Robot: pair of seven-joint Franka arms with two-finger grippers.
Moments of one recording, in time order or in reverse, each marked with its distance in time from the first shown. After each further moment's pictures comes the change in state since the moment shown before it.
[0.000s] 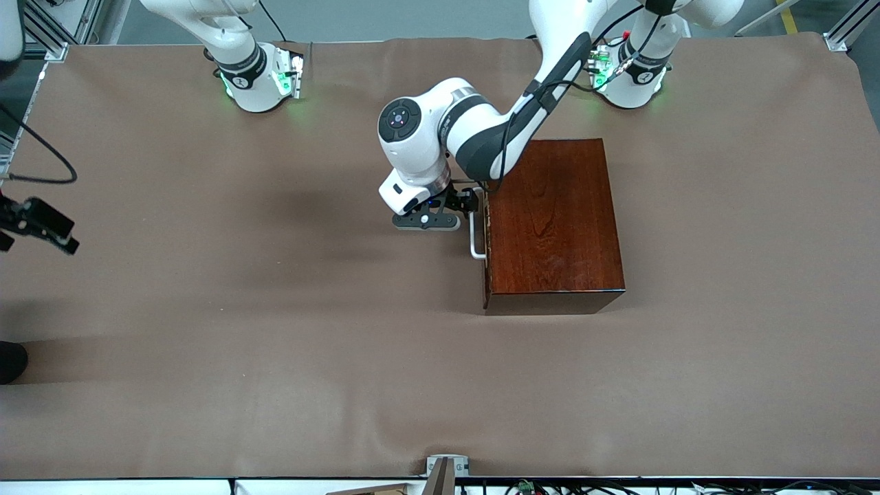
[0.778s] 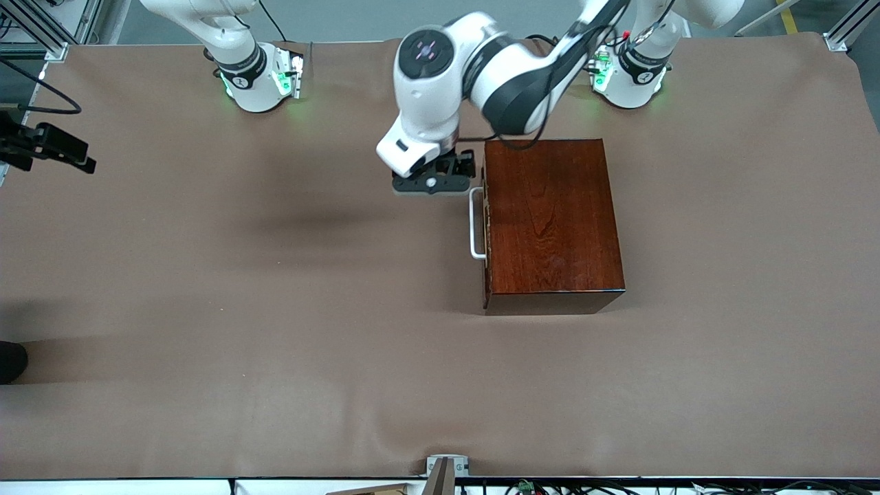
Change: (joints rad) left arm 0.010 -0.149 -0.001 -0.004 -0.158 -0.020 -0.036; right arm 0.004 -0.116 0.009 0.008 0.002 -0.400 0.000
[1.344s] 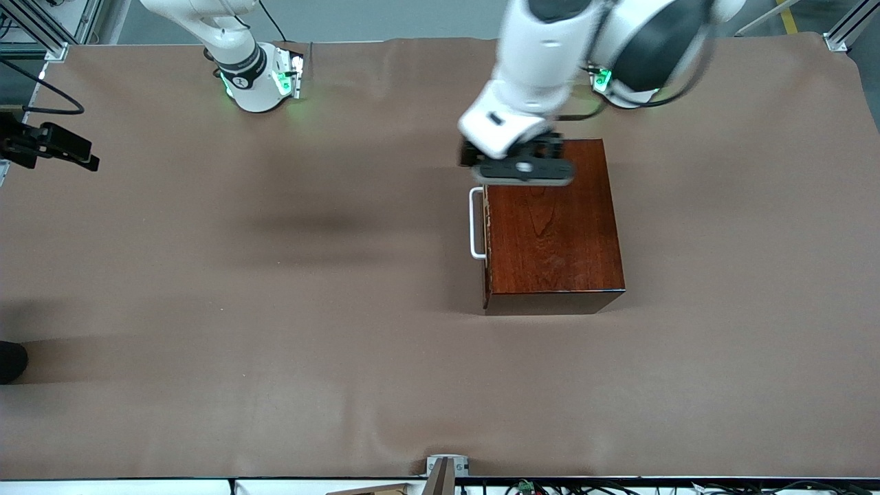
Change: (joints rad) left arm 0.150 -0.212 -0.008 -0.013 -0.034 -0.139 0.138; right arm 0.000 0.000 0.005 -0.002 0.000 -0.068 0.000
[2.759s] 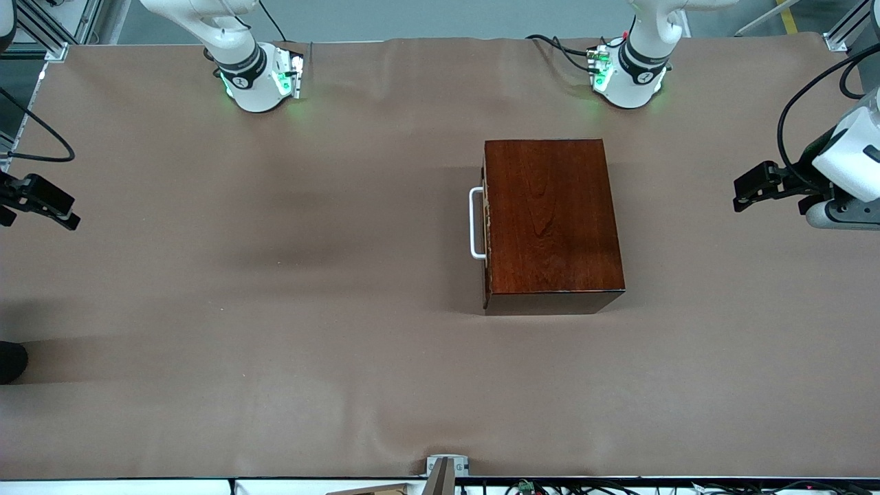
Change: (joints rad) left arm 0.593 -0.199 0.073 -0.063 0.021 -0.161 0.715; right arm -0.006 0.029 -0.022 -0.065 -0.006 0.357 0.000
